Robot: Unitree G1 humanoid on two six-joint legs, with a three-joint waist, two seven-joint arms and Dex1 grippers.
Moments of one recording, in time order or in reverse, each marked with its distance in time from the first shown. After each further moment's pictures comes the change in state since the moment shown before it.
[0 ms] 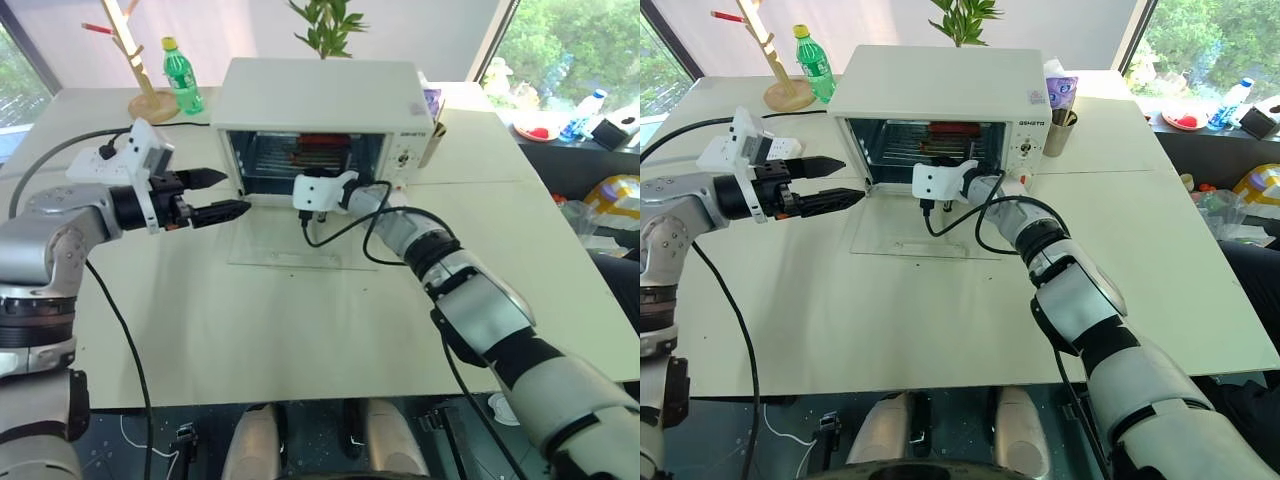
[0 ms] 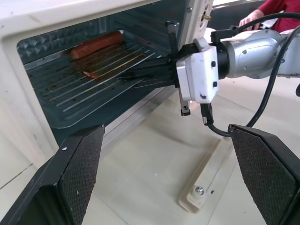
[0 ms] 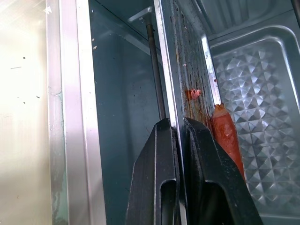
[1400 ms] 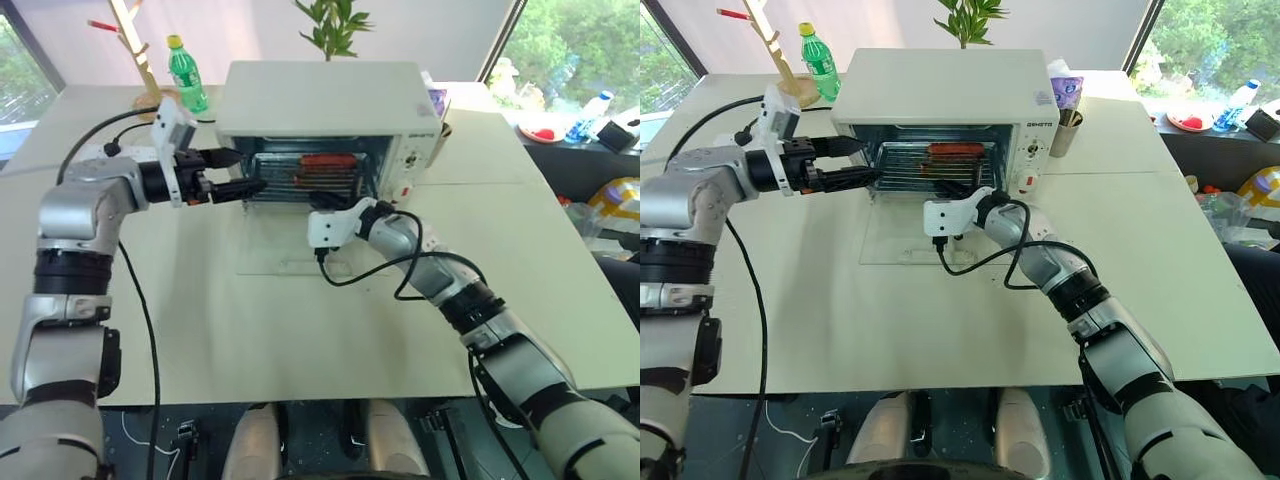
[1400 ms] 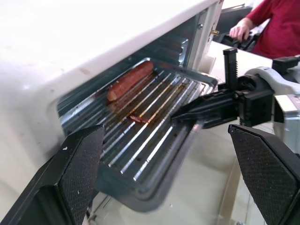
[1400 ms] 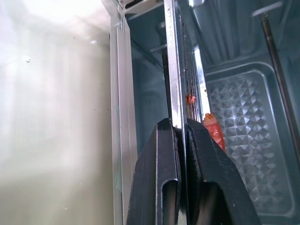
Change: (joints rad) left arm -0.261 -0.124 -0.127 0.397 0.151 -0.209 -0.133; right arm 0.413 -0.198 -0.022 -0.824 -0.036 0.180 0.193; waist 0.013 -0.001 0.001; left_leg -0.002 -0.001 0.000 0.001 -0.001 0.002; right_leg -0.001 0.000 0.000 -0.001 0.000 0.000
